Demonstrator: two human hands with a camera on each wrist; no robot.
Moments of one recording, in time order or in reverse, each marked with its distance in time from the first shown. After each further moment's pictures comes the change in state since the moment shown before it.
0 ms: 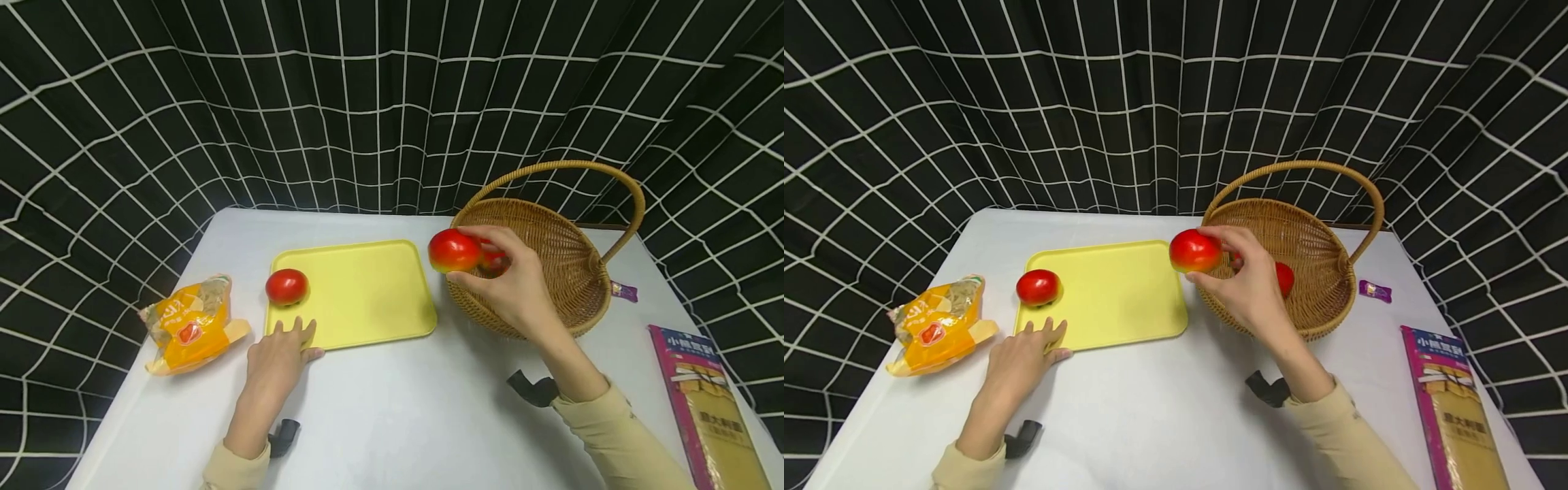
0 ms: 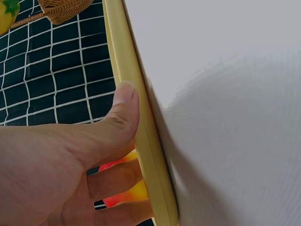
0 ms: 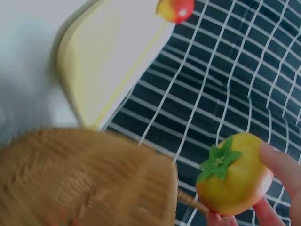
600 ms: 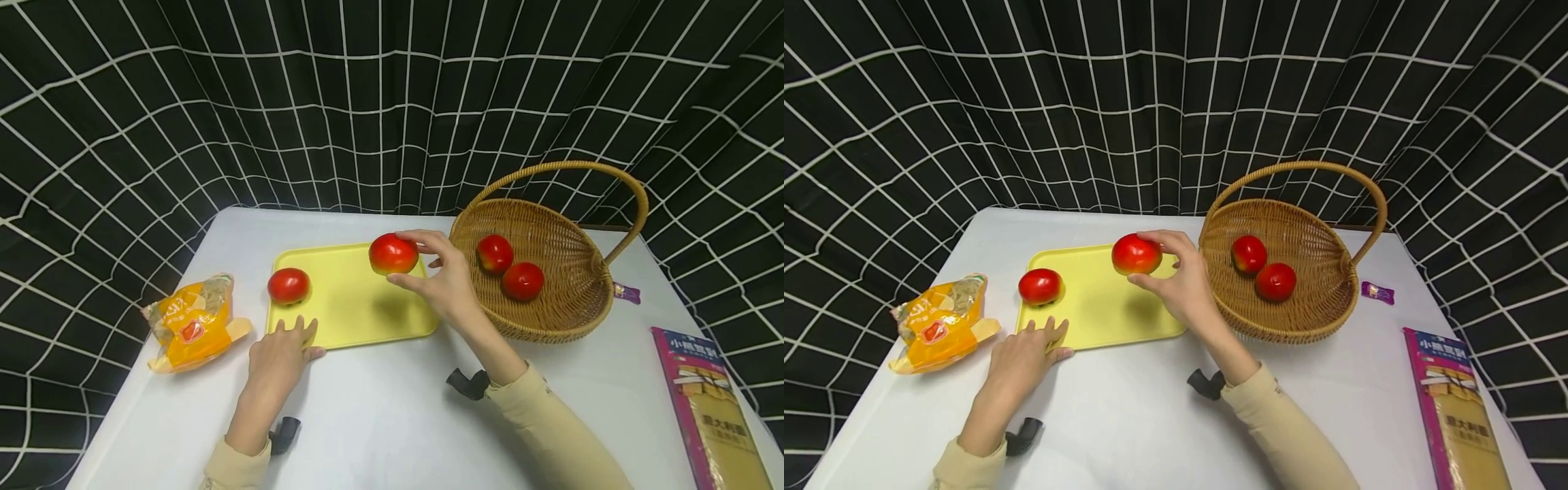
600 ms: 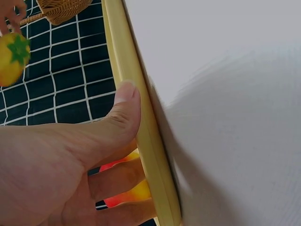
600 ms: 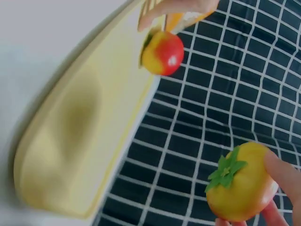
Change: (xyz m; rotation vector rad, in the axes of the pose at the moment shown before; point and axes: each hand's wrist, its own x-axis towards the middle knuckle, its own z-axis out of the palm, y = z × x) left_hand 0.002 0.000 0.000 0.025 -0.010 0.001; right_hand 0.018 -0.013 0.083 0.182 -0.044 0.000
